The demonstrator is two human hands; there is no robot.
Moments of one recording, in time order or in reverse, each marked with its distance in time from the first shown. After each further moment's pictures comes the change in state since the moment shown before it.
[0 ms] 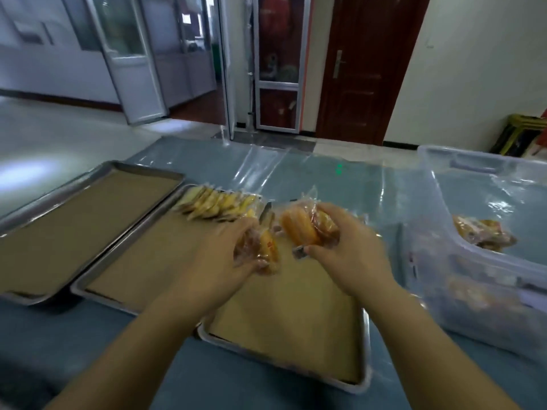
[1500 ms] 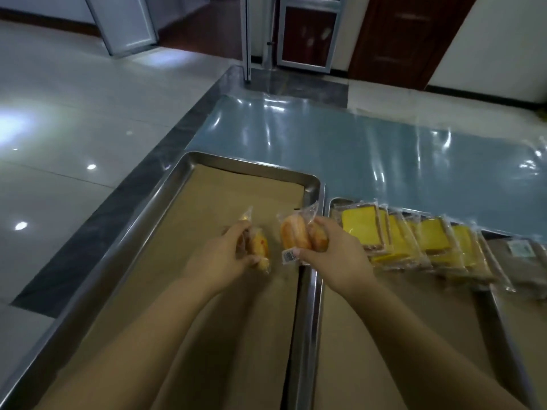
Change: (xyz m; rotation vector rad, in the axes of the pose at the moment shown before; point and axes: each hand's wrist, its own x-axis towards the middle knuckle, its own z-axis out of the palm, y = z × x) left_hand 0.170 -0.569 -0.171 0.008 -0.308 -0.351; right_hand 0.290 -0.225 0.479 0.108 -0.227 0.369
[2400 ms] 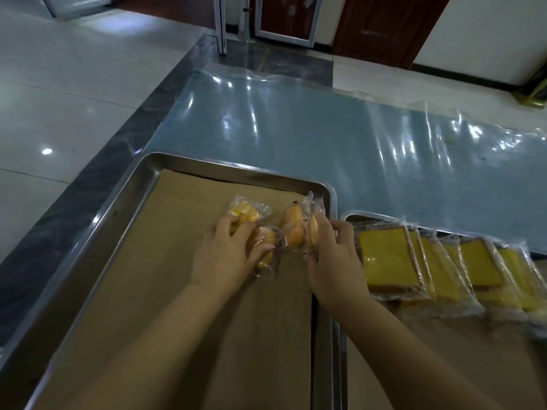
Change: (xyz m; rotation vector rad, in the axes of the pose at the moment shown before) left_hand 0.131 -0.030 0.047 0.269 0.084 0.121; right_hand 0.101 0.027 0.060 -0.349 0.167 -0.063
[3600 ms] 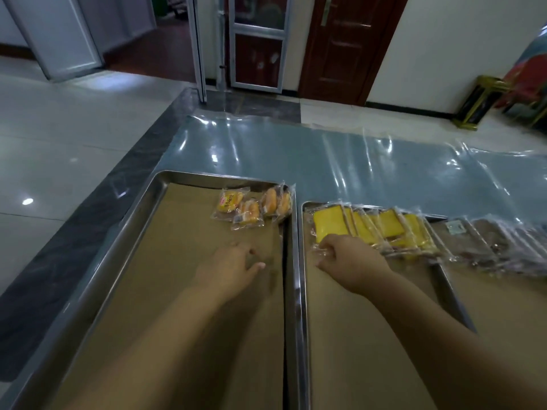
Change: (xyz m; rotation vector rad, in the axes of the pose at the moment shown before) left_hand -0.125 0.052 -0.067 -0.162 -0.184 0.090; right_hand -0.115 -0.003 -0.127 -0.167 -0.233 0.092
